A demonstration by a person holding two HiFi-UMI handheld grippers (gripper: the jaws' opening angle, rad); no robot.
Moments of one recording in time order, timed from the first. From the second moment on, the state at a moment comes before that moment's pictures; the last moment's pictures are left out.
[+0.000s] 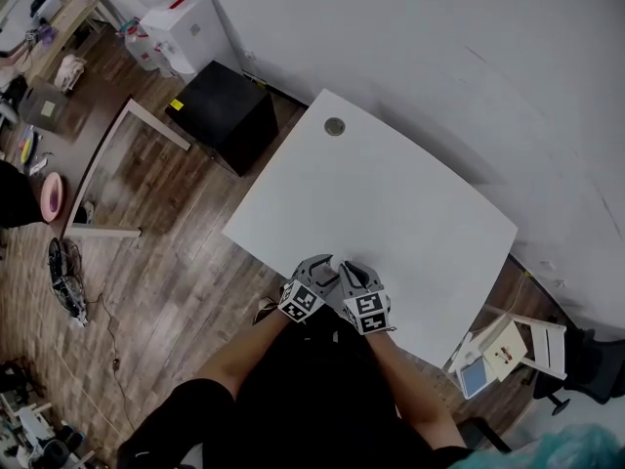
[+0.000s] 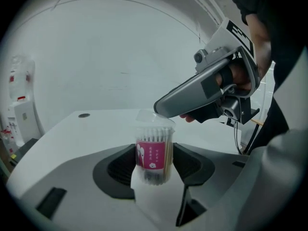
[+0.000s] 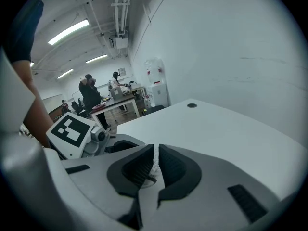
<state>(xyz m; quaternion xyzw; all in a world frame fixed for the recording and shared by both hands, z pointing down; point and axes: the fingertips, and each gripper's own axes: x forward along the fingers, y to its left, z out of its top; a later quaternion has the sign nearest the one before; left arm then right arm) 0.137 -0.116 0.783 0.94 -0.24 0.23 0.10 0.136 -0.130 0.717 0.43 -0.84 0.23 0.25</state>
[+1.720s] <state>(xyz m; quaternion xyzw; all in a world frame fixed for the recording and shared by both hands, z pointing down) 0.102 -0.099 0.807 0.92 -0.25 0.25 0.15 0.091 -0.125 0.755 0.38 -0.82 0.28 0.31</state>
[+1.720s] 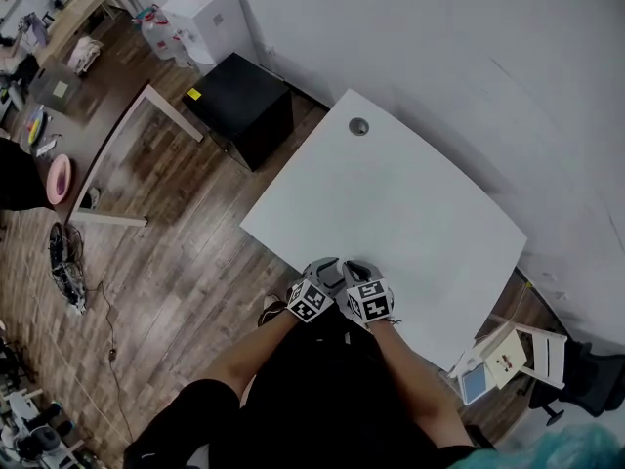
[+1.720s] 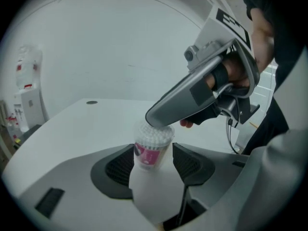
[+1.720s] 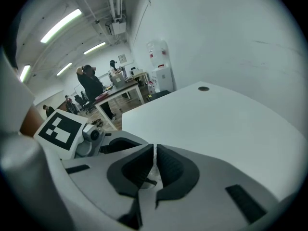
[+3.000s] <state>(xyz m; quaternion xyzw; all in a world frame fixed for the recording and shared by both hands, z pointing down) -0.038 -0.003 0.602 0.95 -0.22 0.12 0.21 0.019 0.005 0.574 0.65 -0.72 0.23 0.05</state>
